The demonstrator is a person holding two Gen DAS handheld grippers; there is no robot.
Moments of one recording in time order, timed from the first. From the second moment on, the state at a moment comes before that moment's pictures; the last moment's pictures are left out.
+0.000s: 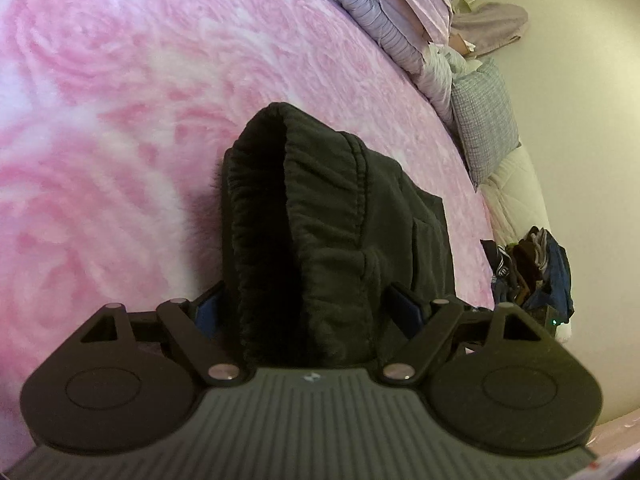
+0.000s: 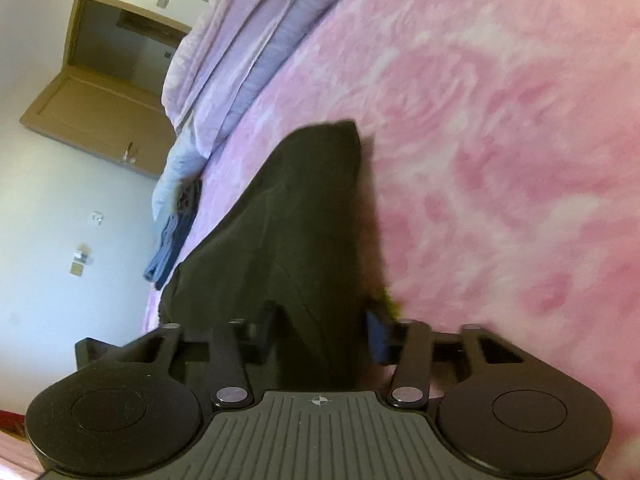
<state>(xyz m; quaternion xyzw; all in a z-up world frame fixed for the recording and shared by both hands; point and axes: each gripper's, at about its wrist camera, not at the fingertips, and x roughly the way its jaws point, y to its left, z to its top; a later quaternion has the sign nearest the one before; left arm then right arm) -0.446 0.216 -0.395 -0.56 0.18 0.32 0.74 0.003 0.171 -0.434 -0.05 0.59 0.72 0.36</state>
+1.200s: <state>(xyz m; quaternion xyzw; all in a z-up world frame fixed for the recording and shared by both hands) -0.408 0.204 -0.363 -0.49 0.25 0.39 0.74 -0.019 0.184 -0.414 -0.10 0.57 0.73 0.37</state>
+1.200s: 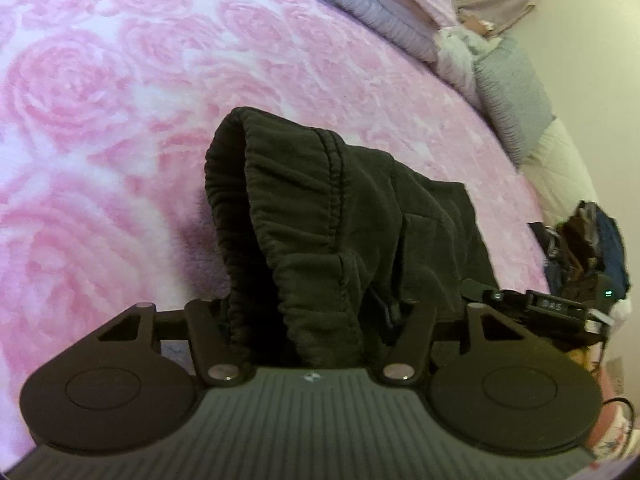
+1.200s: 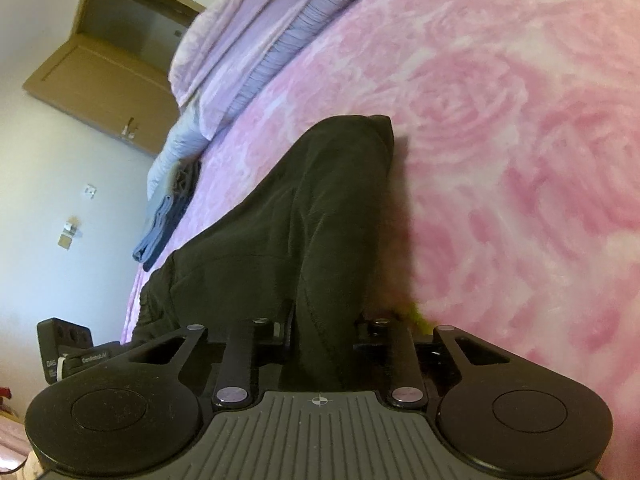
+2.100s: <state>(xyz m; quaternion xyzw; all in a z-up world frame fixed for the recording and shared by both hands) -0.453 0.132 -0.107 -0.52 0.18 0.50 0.67 -0.081 0.215 -0.157 -0.17 0.57 0.75 0.29</state>
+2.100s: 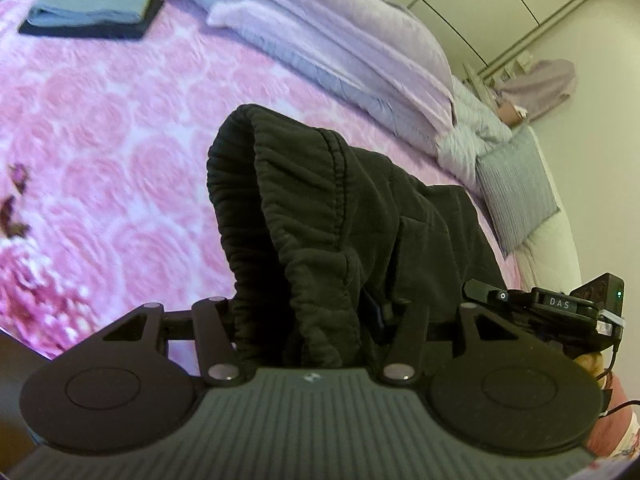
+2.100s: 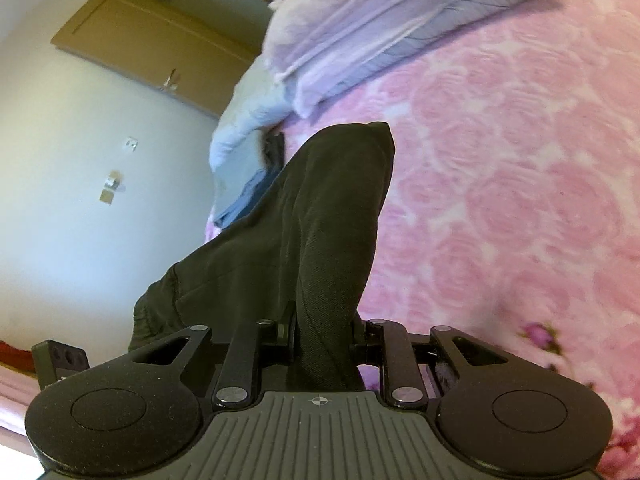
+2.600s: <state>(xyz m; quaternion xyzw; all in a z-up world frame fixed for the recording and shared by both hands) -0.692 0.275 -0.115 -0.52 0.17 0.50 0.67 -0.334 0.299 -0.157 -0.19 0.56 0.75 0.29</state>
